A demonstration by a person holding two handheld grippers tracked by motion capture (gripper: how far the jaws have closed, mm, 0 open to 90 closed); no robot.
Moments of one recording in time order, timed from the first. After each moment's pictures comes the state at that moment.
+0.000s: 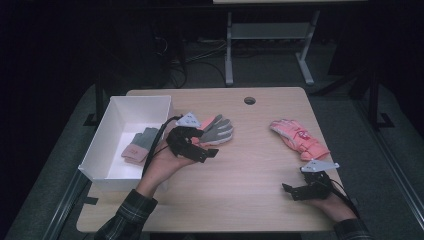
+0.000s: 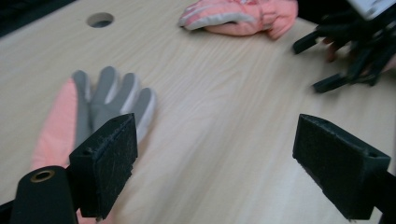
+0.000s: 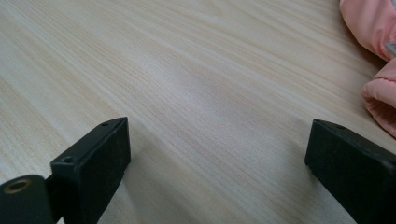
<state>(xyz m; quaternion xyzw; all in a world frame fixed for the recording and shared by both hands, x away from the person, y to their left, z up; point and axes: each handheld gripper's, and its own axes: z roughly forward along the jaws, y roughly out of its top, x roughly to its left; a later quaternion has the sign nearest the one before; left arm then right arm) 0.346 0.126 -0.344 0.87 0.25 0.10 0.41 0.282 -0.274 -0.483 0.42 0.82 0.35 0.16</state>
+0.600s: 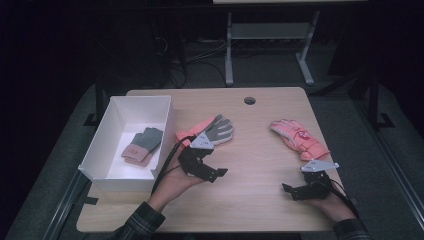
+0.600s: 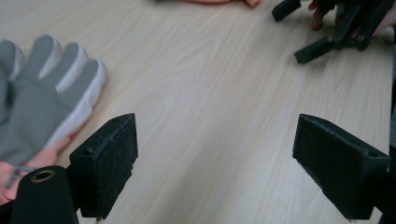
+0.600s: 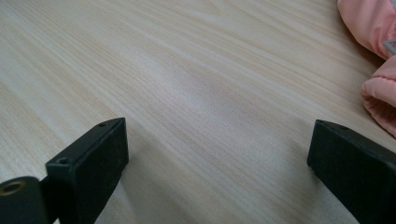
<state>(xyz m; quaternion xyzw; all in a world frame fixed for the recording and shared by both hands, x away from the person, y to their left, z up) 0.321 0.104 -0.394 0.88 0.24 0.07 0.40 0.282 -0.274 -0.483 0.42 0.82 0.35 0.16</state>
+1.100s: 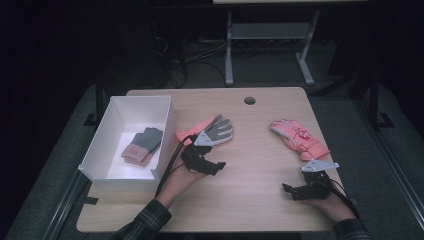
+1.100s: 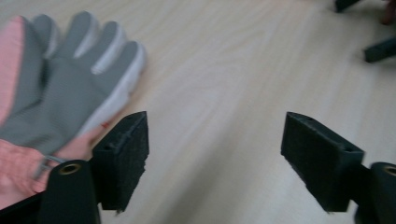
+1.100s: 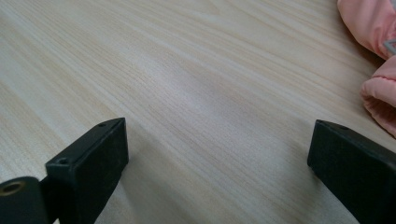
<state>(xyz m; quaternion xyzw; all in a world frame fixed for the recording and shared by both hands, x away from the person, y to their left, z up) 0.351 0.101 -0.414 0.87 0.29 0.11 0.38 0.282 -0.274 -0.483 0.42 0.82 0.35 0.16</state>
